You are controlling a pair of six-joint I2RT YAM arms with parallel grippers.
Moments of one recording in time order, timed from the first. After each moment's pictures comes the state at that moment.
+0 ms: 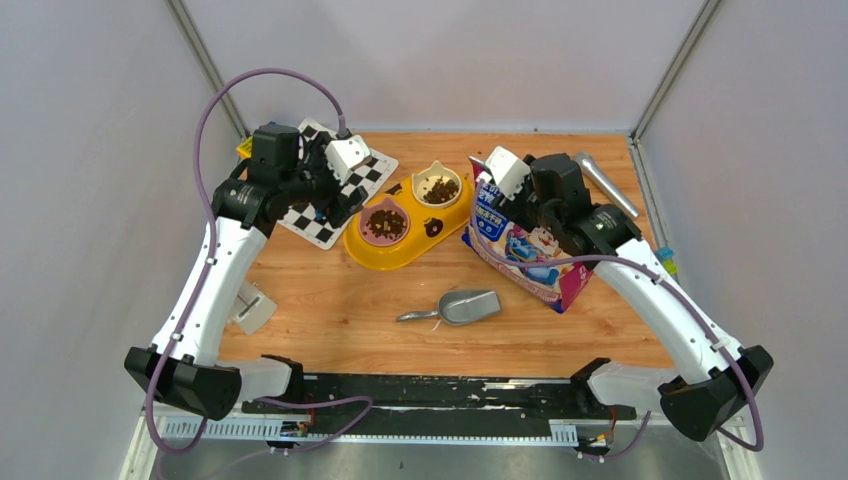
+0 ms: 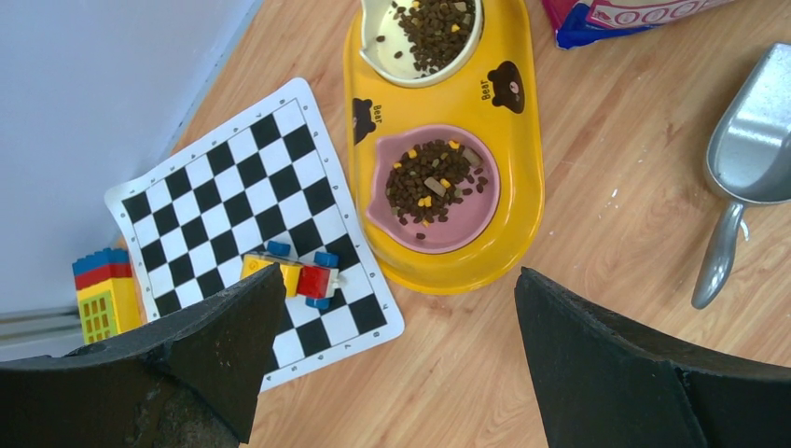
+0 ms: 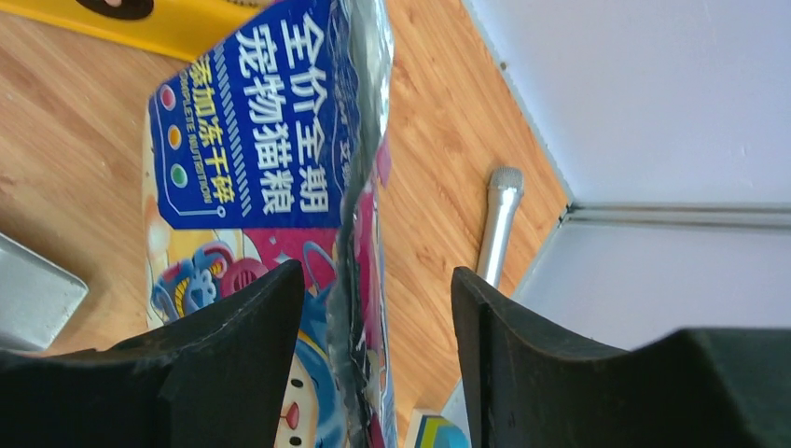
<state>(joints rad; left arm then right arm) -0.27 1.26 1.47 -0.83 0.40 0.63 0.57 1.21 1.31 -0.67 0.24 -0.61</state>
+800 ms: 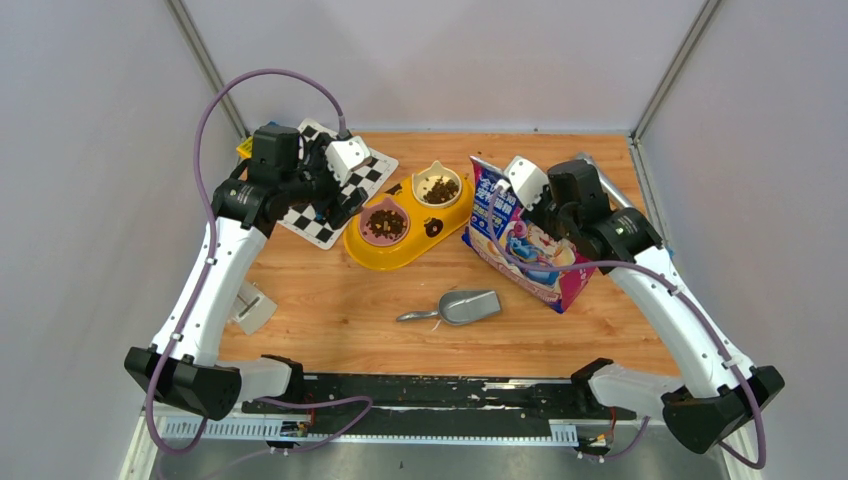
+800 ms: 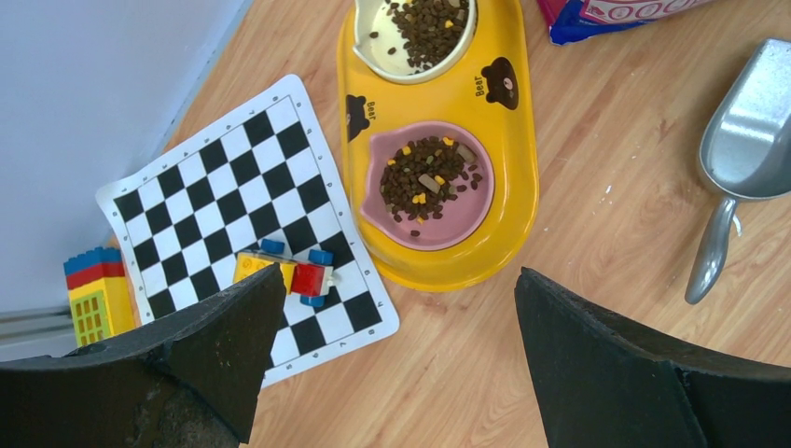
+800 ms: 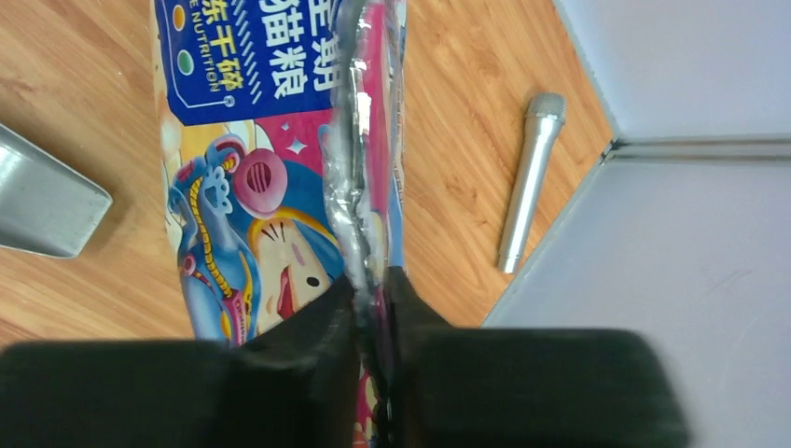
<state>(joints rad) -0.27 1.26 1.47 -0.84 0.41 0.63 0.50 1.16 1.33 -0.87 0.19 -0.59</state>
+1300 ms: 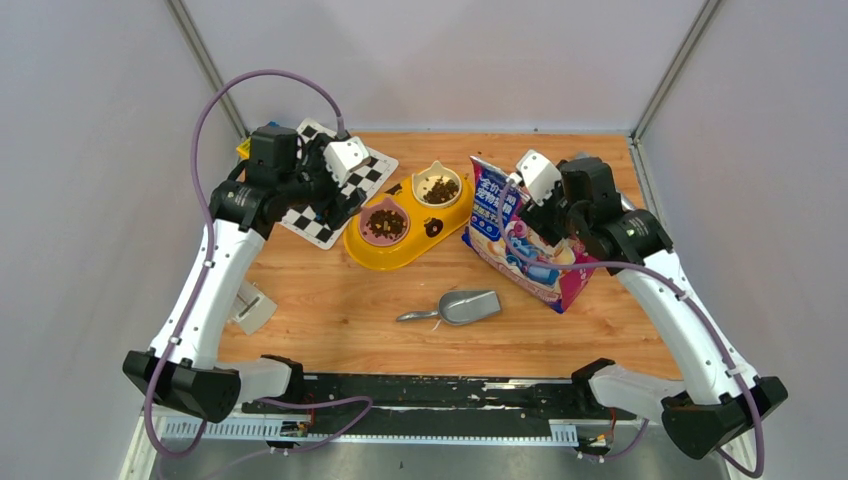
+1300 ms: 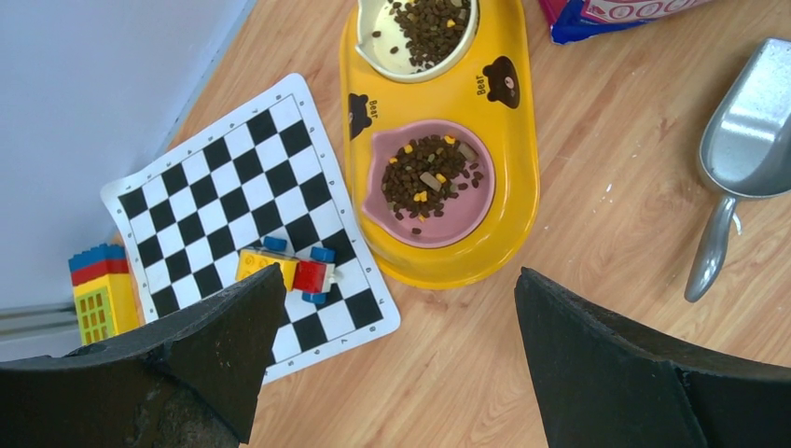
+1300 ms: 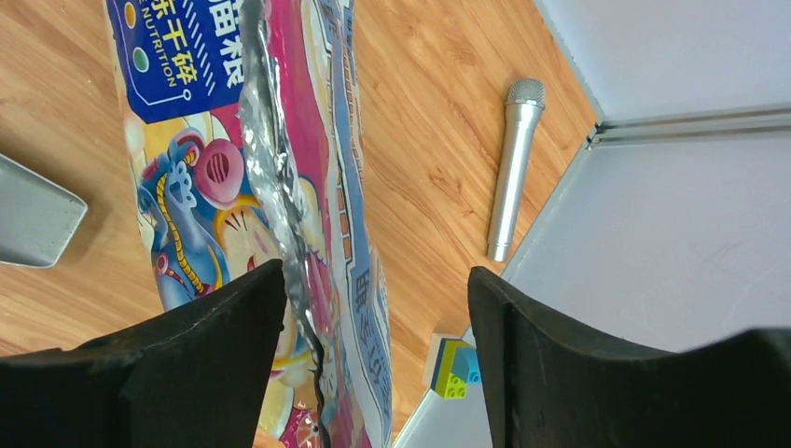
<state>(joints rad) -0.26 1.25 1.47 -0.85 0.41 0.63 0.45 1.13 1.33 -0.87 0.19 -0.57</state>
